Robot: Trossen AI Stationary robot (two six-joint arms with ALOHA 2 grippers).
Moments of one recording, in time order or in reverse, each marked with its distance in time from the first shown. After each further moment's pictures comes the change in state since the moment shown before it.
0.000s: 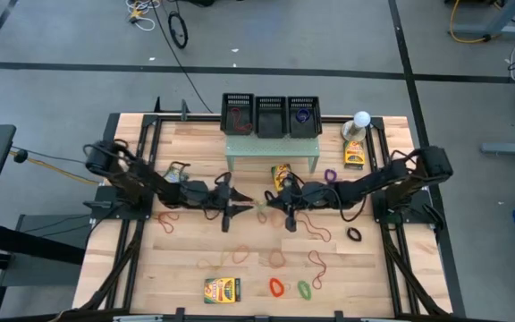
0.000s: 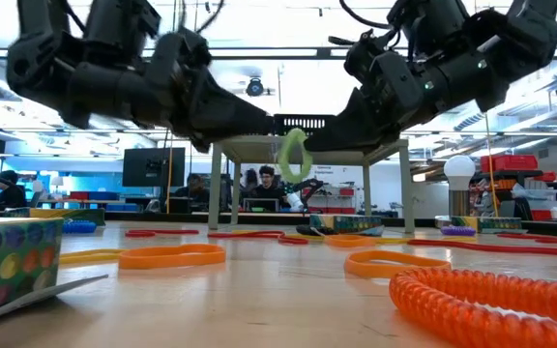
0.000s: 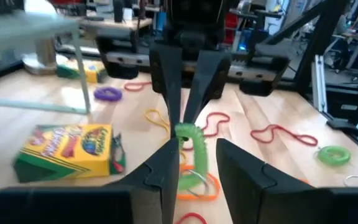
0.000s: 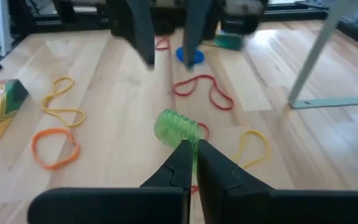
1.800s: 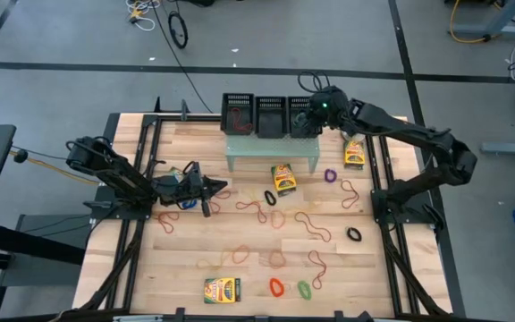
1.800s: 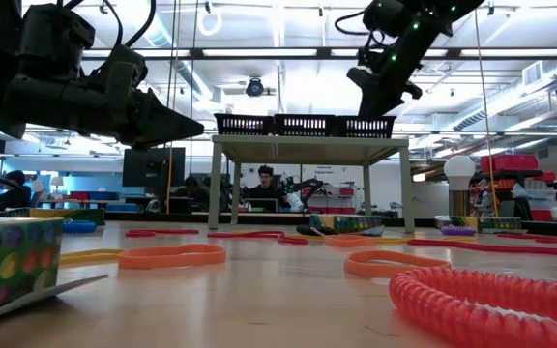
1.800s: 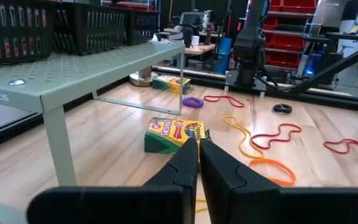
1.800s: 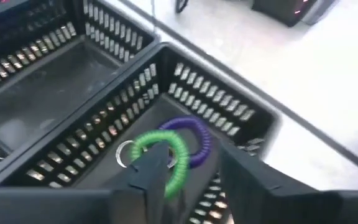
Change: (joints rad) left arm 0.026 -0.169 -0.330 0.237 -0.256 0.035; right arm -0.664 -0.237 0.576 -1.161 0.223 0.053
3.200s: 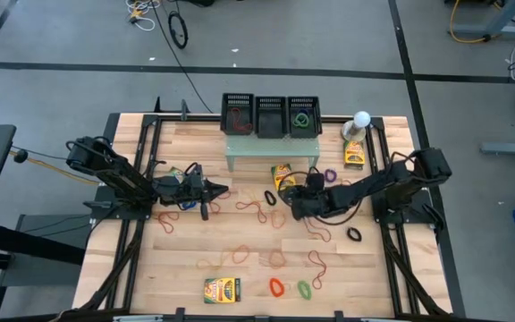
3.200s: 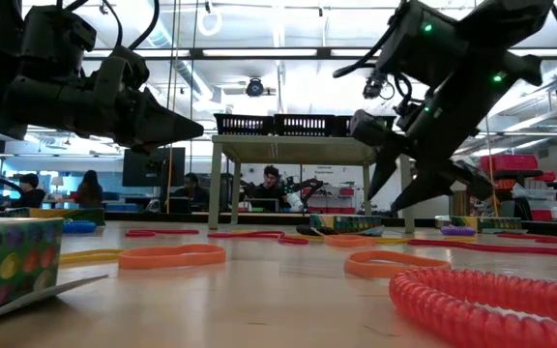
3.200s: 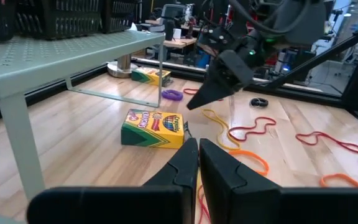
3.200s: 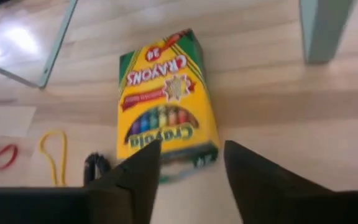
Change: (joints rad) left arm 0.000 0.000 0.001 -0.024 0.087 -0.051; right arm 0.732 0.262 -0.420 0.275 0.365 1.465
